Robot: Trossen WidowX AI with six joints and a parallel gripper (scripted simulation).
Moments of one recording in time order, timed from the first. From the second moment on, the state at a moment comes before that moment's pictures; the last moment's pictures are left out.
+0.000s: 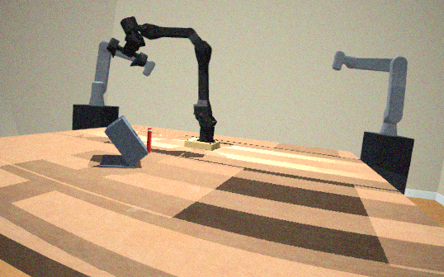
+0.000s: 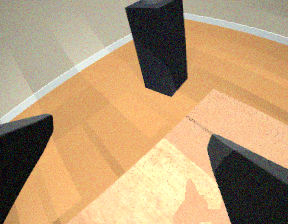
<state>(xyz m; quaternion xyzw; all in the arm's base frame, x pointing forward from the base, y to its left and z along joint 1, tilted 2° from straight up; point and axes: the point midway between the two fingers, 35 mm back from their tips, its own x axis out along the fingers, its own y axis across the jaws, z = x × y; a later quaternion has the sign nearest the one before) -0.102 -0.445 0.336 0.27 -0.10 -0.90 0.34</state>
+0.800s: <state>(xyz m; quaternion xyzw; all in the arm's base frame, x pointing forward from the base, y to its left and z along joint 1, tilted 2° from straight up) 0.049 -0.425 0.259 0.32 0.16 -0.78 0.51</state>
